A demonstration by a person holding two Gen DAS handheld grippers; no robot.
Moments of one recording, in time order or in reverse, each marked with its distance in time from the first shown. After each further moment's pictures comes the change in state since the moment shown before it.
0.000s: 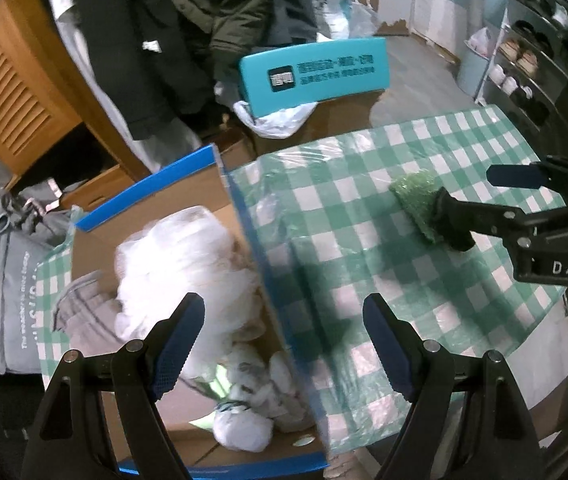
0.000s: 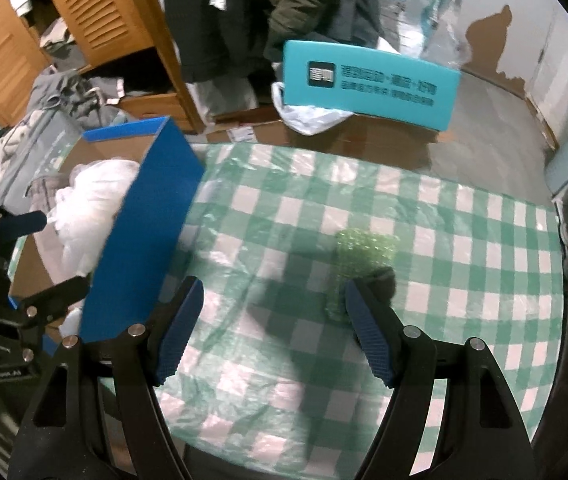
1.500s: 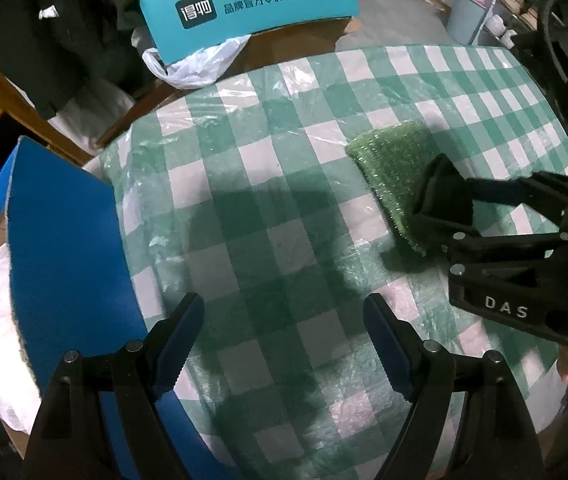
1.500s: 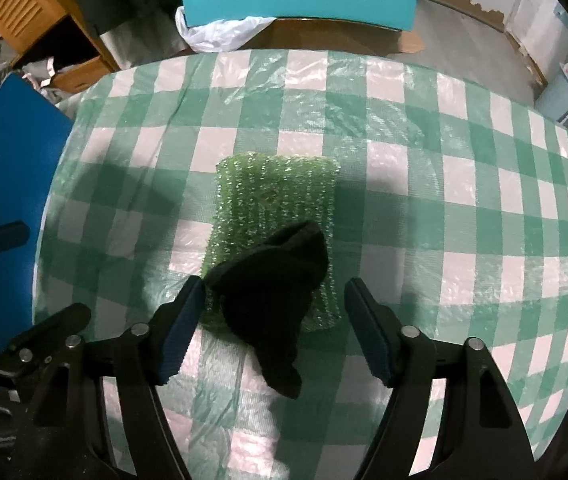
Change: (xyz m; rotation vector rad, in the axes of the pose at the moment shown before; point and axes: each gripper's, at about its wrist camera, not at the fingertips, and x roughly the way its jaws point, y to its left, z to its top) left arm 0.129 -0.086 0.040 0.035 0.210 -0.070; right arm 0.117 -0.095 -0.027 0.112 0.182 -0.057
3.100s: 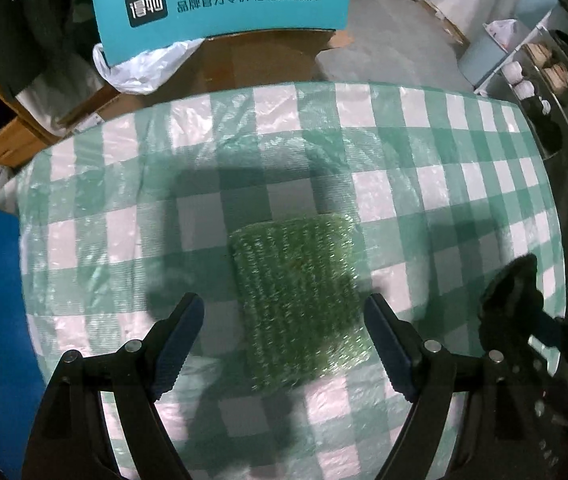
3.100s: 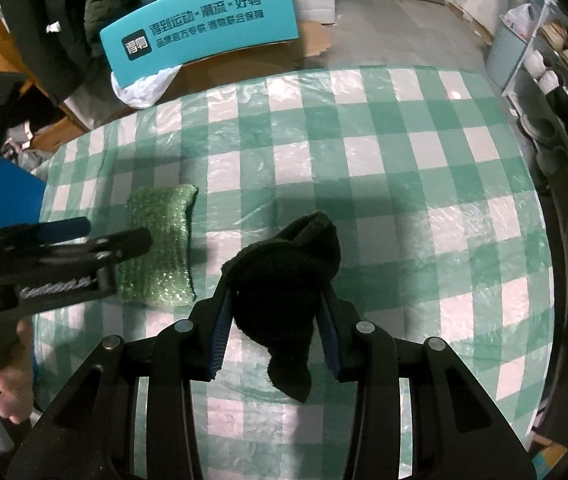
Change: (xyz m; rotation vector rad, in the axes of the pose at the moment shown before) left arm 0.035 -0.076 0.080 -0.200 0.027 -0.113; right arm -0.060 -0.106 -0.031 0.186 -0.083 -0.003
